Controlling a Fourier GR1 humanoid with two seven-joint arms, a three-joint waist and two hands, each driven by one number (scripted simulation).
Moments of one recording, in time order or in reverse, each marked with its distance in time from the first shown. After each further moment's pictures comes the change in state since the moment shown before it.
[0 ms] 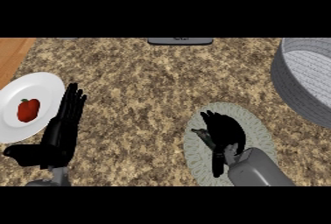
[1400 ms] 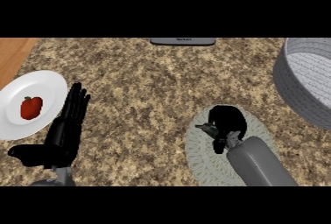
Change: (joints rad) left arm -0.001 -0.061 0.024 -0.015 -0.056 -0.044 0.021; right arm -0.045 0.057 -0.139 0.225 0.263 -0.061 -0.208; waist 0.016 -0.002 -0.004
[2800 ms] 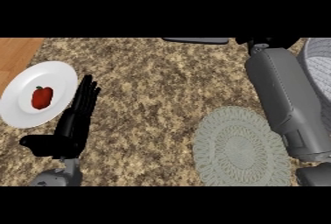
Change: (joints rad) left arm -0.076 -0.012 -0.025 0.027 -0.007 -0.018 0.018; right arm -0.672 -0.043 -0.549 0.581 0.339 -1.022 0.369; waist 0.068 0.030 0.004
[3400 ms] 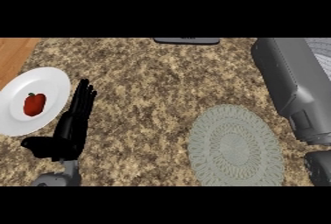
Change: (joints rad) left arm 0.025 -0.006 0.023 0.033 -0.006 0.010 -0.035; right arm -0.162 -0.048 -0.083 0.227 0.139 -0.024 0.080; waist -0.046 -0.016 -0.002
